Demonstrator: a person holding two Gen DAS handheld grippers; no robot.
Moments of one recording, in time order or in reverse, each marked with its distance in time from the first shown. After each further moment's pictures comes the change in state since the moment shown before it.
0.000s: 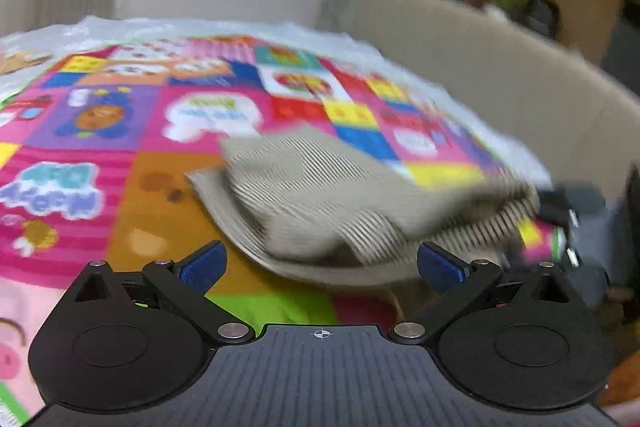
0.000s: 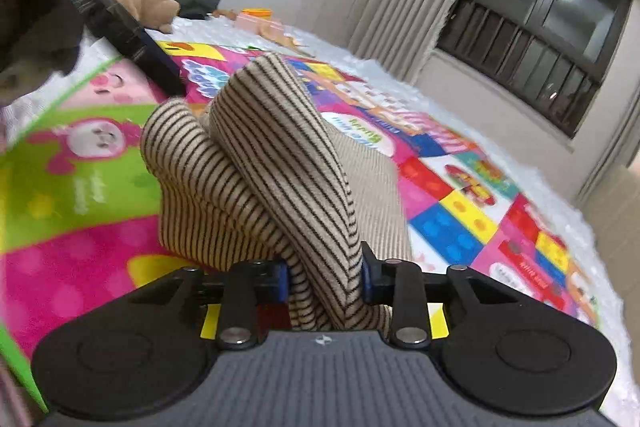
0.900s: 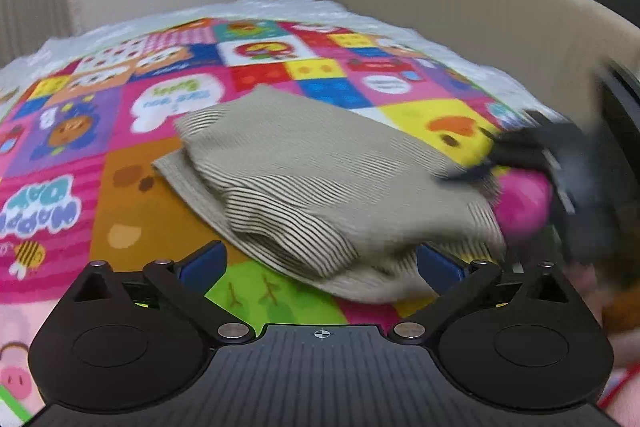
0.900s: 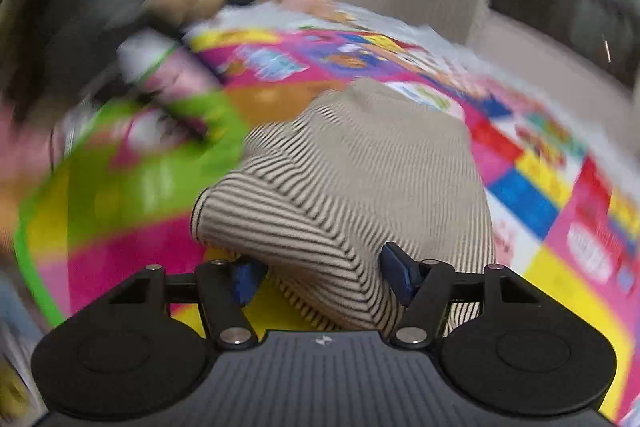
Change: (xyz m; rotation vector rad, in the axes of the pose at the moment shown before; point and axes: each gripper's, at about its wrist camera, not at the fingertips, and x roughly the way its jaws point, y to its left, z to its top) left arm 0.012 -0.046 -0.030 0.275 0.151 -0.037; right arm 0.012 -0.010 -0.004 0.165 0.075 0.223
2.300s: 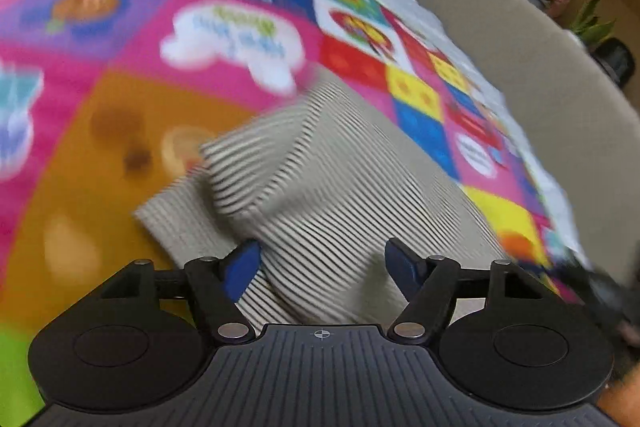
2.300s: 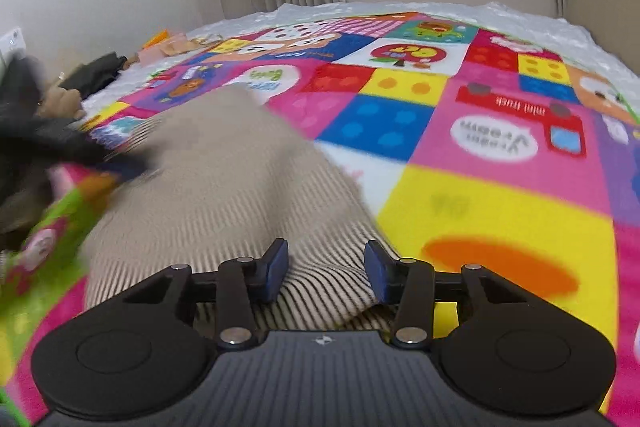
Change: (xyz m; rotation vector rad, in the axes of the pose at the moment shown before) left arm 0.122 0.108 0.055 -0.533 0.043 0.025; right arm 0.001 -0.129 -0.044 0.444 -0.015 -0.100
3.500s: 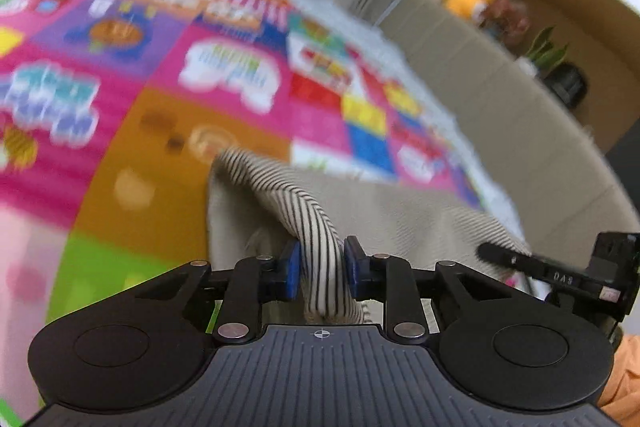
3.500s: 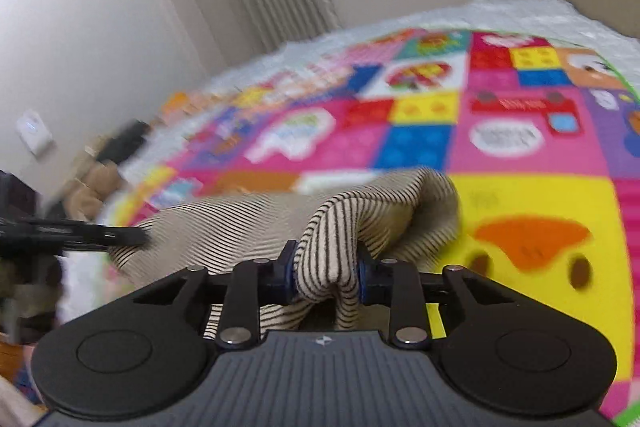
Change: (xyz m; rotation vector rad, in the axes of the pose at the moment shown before) left arm -0.106 -0.001 -0.063 -0.039 -0.040 -0.107; right arm -0.053 0.026 0.008 0.175 -0.063 0.037
